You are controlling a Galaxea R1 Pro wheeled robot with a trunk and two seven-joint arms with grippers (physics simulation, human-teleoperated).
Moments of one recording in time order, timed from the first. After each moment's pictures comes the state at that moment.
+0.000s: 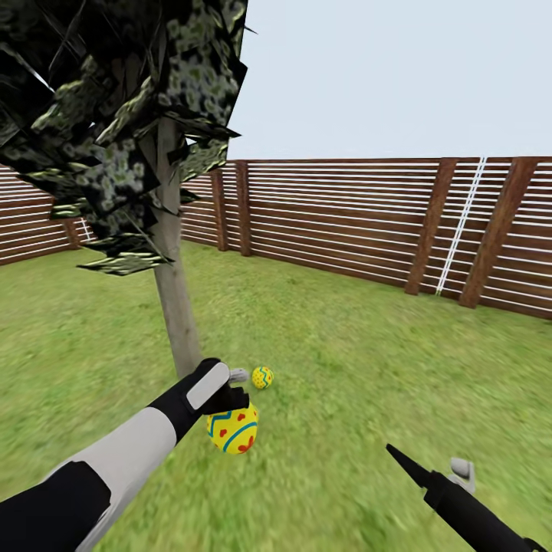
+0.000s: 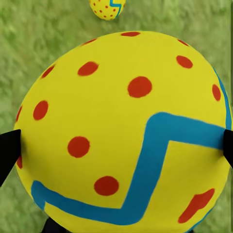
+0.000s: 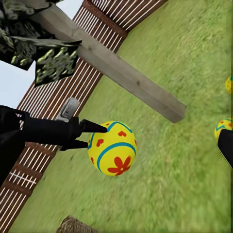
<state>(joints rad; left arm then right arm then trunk) -0.93 -0.05 -0.63 -0.57 1.18 0.79 0.70 0.02 0.07 -0.59 -1.57 -0.34 0.75 1.04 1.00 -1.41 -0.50</state>
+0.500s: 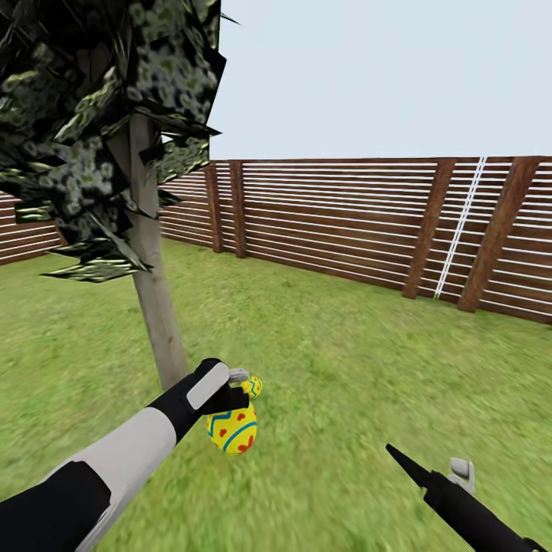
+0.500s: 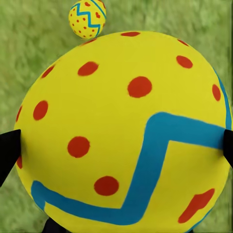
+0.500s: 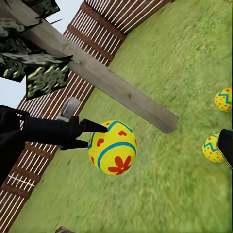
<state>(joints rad) -0.93 -0.04 -0.64 -0.57 1.18 0.78 0.70 0.02 0.07 -0.59 -1.57 -0.34 0.75 1.04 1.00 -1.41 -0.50</state>
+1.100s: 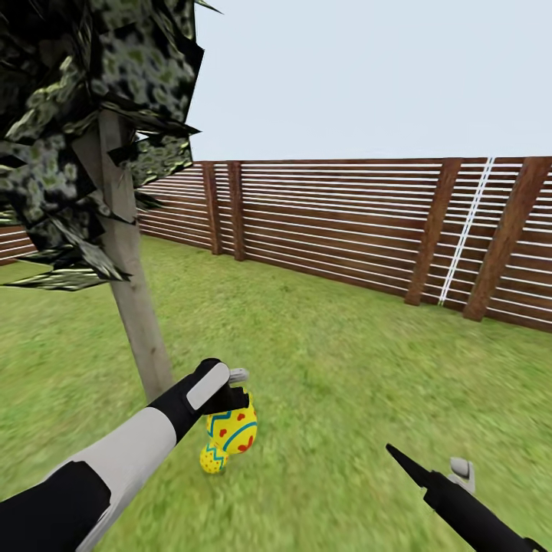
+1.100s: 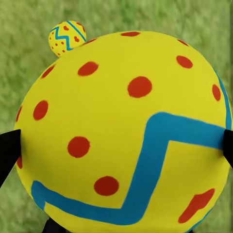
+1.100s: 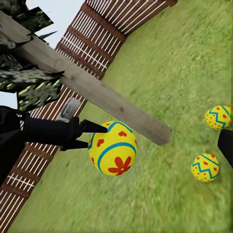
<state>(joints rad) -0.93 -0.04 -0.64 -0.57 1.18 0.78 0.70 0.02 0.08 -0.59 -1.57 -0.34 0.75 1.04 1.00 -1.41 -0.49</state>
